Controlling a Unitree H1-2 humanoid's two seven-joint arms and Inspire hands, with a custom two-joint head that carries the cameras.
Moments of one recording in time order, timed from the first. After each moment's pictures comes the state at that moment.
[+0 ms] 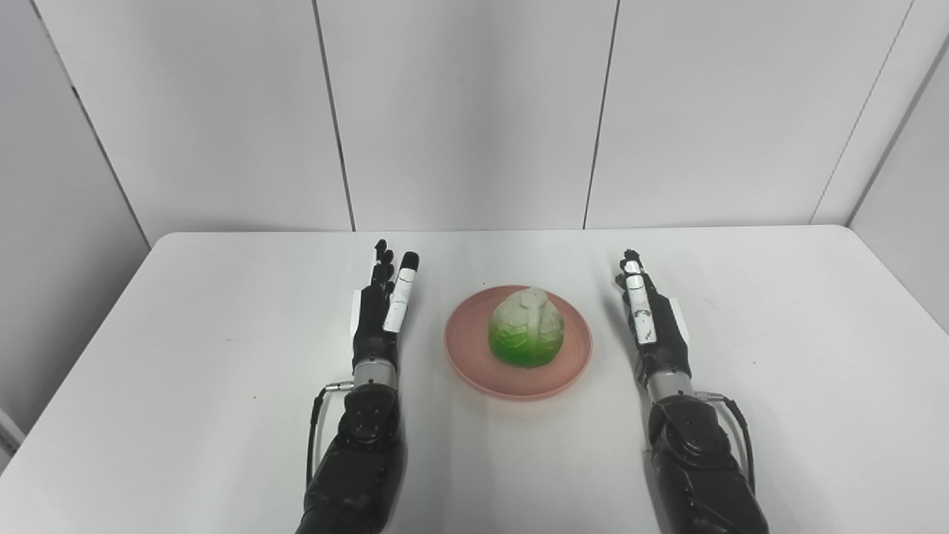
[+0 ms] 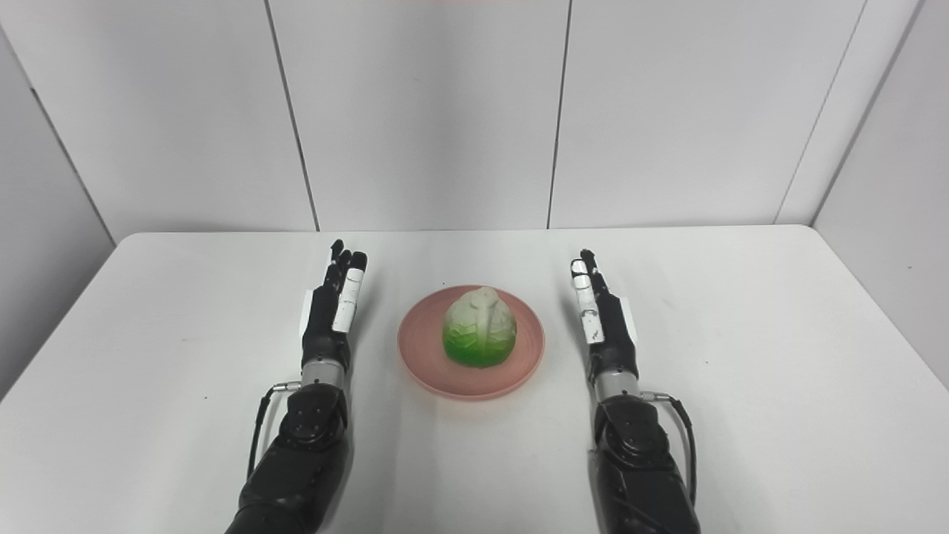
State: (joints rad) left arm -0.65 -0.07 0.04 0.86 0.02 -0.33 0.25; right arm -0.56 -0.04 -0.11 0.61 0.04 -0.17 -0.05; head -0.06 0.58
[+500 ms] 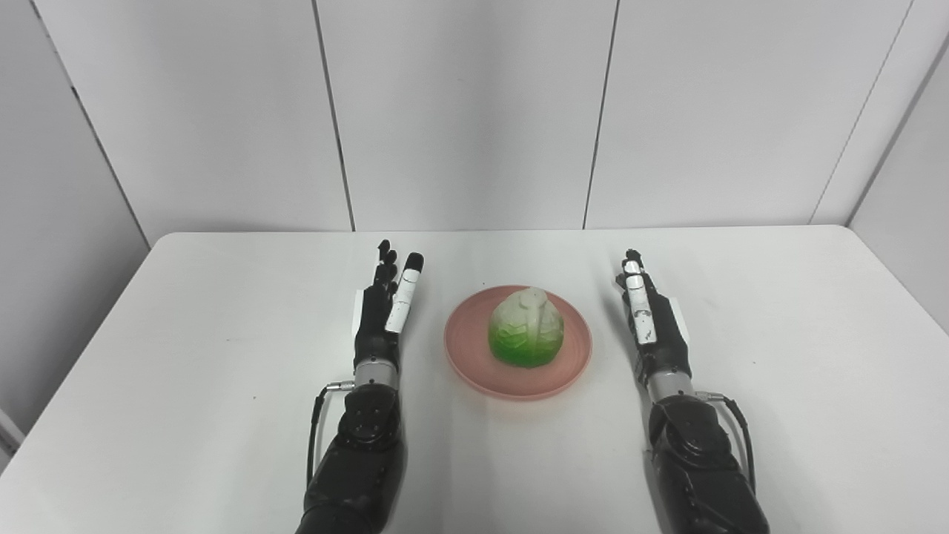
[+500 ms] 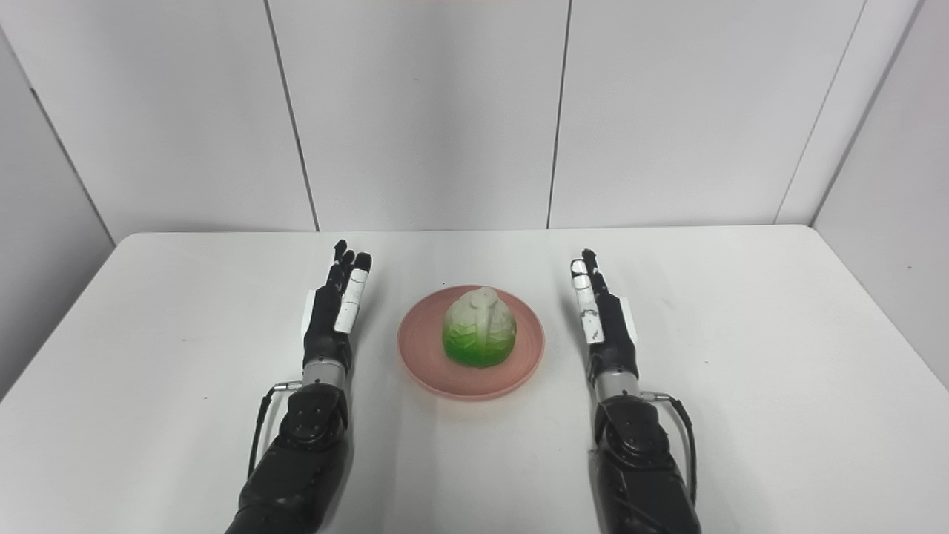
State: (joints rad) left arm -0.65 -0.07 0.04 0.86 0.02 -0.33 0.23; right arm -0.56 -0.04 -0.11 0.61 0.05 -0.17 -0.05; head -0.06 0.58
